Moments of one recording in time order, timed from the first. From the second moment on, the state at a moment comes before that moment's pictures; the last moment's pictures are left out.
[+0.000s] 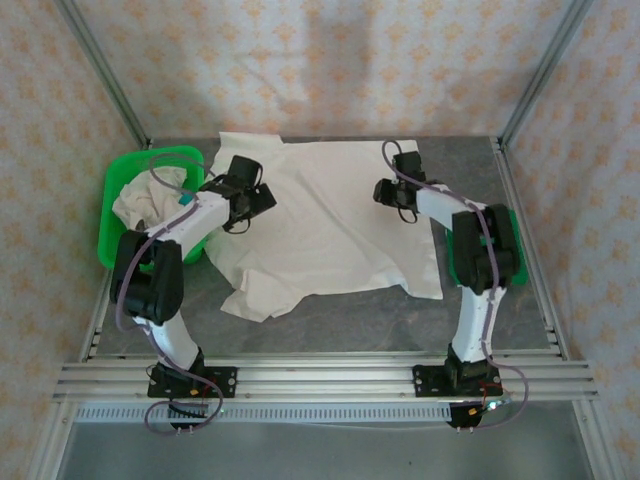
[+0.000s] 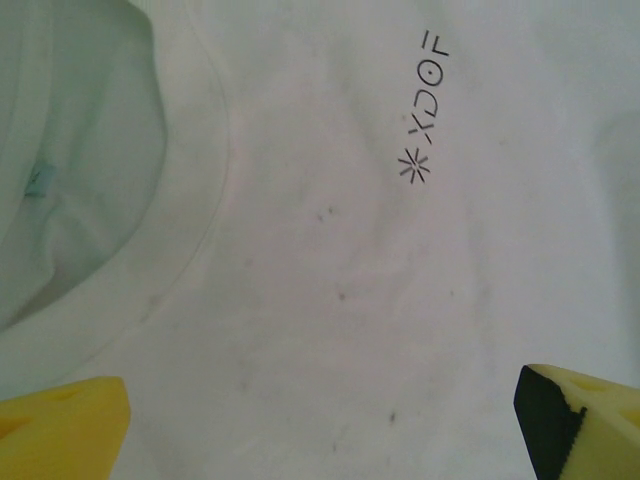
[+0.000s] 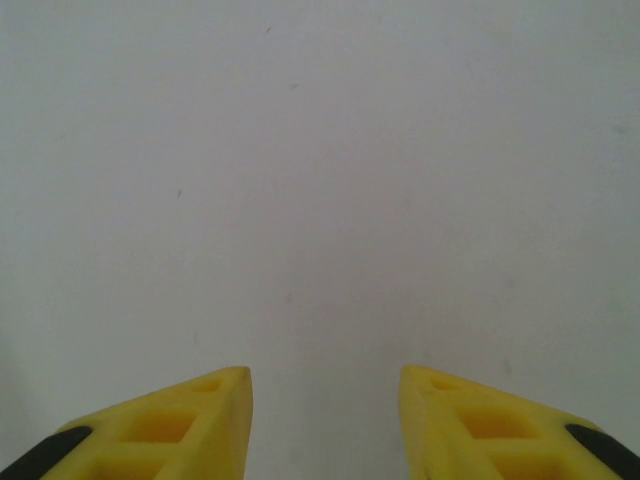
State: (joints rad) left arm -0.23 1.77 1.29 -0.57 -0.18 -0.79; right arm 0.23 2.03 1.40 -0.26 -0.07 0.41
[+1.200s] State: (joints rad) left arm -0.26 2.12 1.76 -0.70 -0.05 -0.75; right arm 0.06 2.07 1.45 -0.21 -0.10 0.59
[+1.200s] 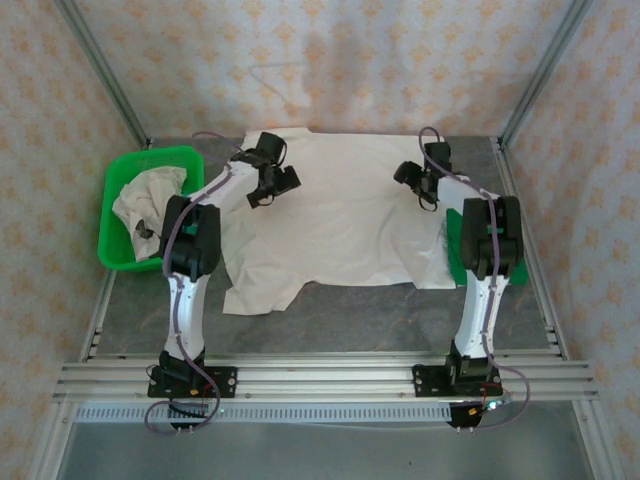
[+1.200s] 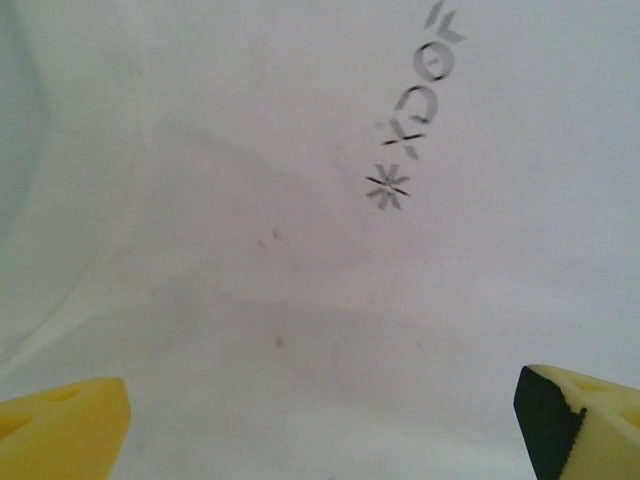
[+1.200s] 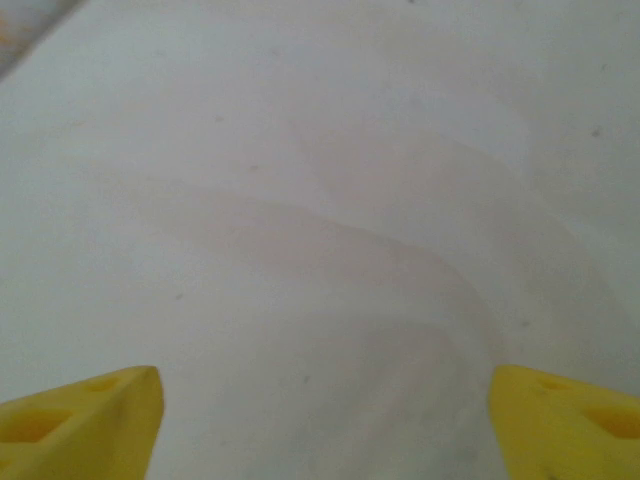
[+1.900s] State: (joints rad) left arm -0.31 0.98 0.89 -0.88 -0.21 -0.84; right arm 0.06 1.53 0.88 -0.03 -0.20 0.59
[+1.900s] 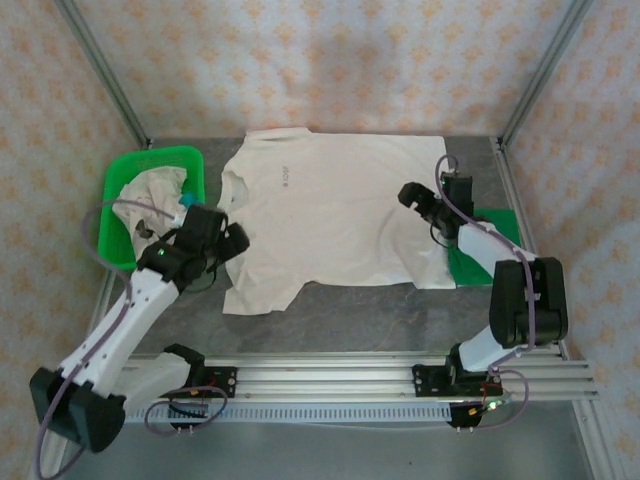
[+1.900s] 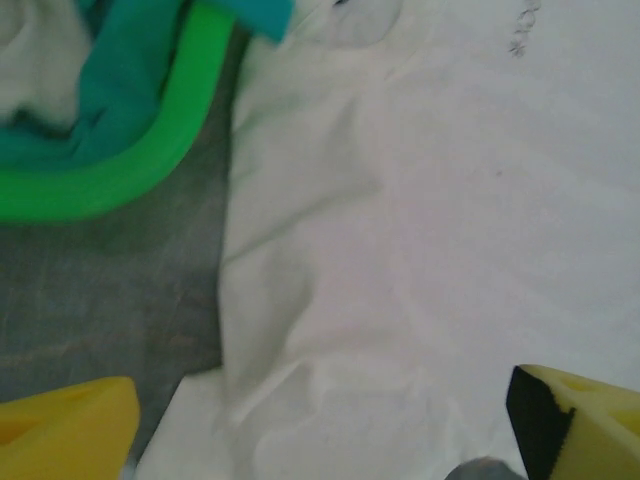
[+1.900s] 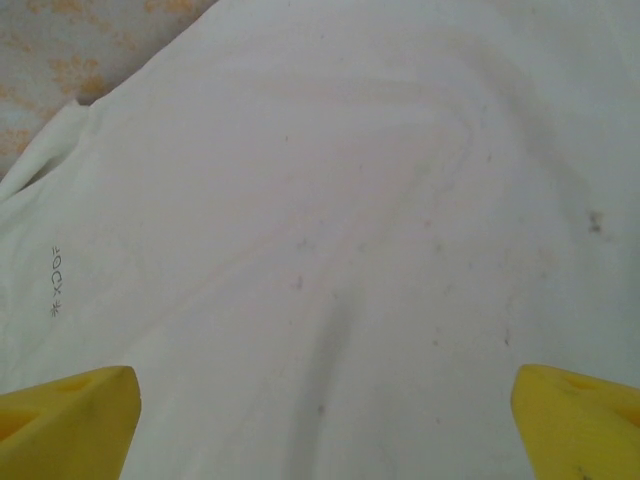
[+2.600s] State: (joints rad) left arm -0.31 1.05 0.52 -0.80 -0.08 -0.99; right arm 0.06 1.43 0.84 -0.09 -0.21 0.61
